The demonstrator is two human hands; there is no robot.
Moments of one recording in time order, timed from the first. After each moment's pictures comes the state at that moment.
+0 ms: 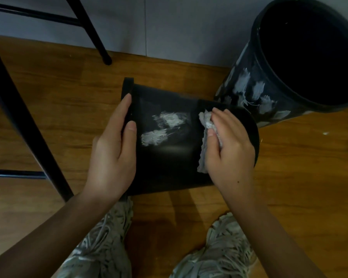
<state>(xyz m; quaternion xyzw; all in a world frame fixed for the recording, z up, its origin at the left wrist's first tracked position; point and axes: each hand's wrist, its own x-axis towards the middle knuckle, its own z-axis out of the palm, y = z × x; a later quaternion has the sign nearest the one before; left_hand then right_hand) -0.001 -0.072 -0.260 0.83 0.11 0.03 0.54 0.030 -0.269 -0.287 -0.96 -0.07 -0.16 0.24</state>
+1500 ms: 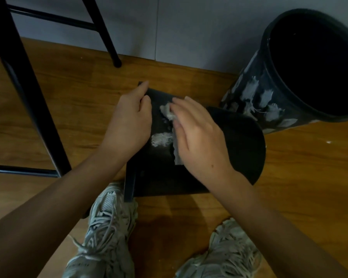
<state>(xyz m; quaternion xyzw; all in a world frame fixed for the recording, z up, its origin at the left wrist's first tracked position) 0.059 -0.064 -0.251 0.83 0.14 -0.03 0.54 0.052 -0.210 -0.268 -0.94 -0.23 -0.06 0.24</state>
